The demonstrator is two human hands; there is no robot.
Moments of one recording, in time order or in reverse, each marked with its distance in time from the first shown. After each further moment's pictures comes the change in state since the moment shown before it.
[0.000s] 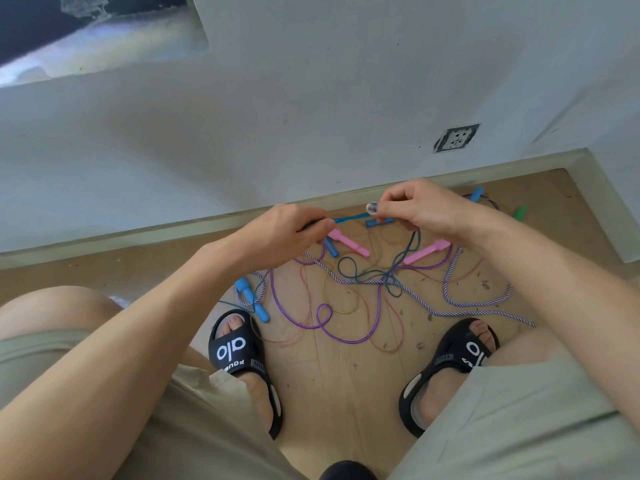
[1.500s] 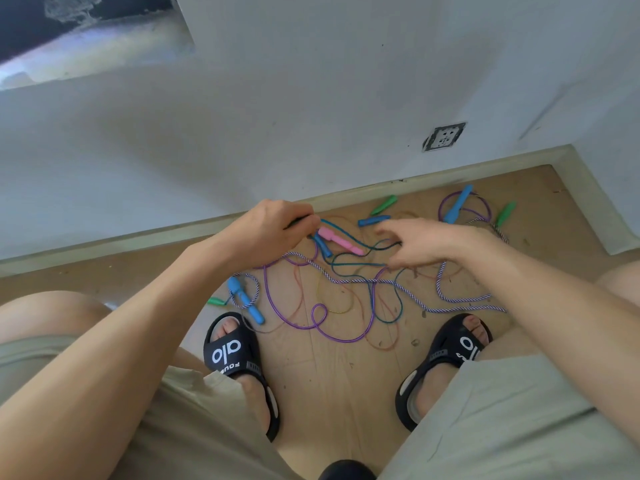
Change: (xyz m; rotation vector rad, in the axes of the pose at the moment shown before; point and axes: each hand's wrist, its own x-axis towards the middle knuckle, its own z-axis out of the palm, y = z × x) left_hand -0.003 0.001 -0.004 0.038 0.052 -0.031; right_hand -0.002 0.036 0.012 -0.704 -0.233 0.233
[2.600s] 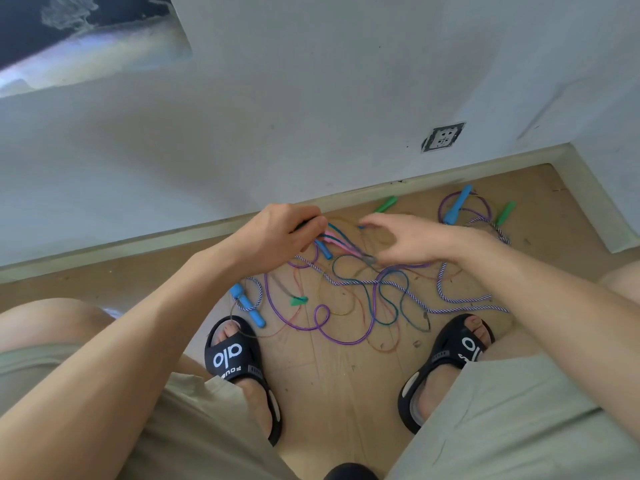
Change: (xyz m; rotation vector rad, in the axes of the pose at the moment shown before) left_hand -0.003 0.016 0.000 -0.104 0.003 0.012; right_hand -0.002 -0.008 -0.001 0.133 0.064 -0.115
